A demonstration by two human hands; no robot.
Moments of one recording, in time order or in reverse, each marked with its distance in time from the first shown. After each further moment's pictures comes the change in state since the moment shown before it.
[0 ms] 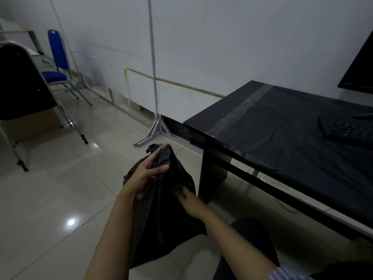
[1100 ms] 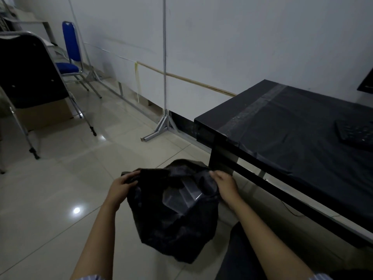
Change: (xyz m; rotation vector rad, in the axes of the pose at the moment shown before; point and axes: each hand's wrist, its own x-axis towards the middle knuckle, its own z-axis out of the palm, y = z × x) left_hand -0.042 -0.047 -0.100 0.471 0.572 -0.163; right_hand -0.016 0.007 -0.064 0.407 0.480 -0.175
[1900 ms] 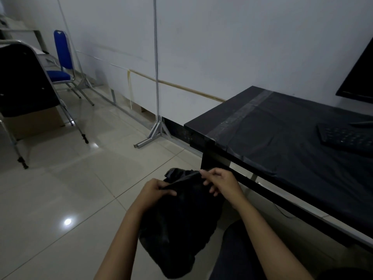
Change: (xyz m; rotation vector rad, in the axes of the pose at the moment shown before) left_hand -0.041 0.058 0.090 0.309 -0.326 0.163; right_hand -0.016 -0.041 -0.034 0.063 -0.218 0.063
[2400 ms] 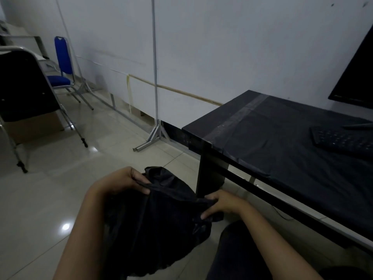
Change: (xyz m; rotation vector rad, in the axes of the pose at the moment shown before) left_hand -0.026 0.040 -0.091 -0.002 -0.309 -0.004; right_hand -0.008 0.020 -0.022 -0.671 -0.461 0.223
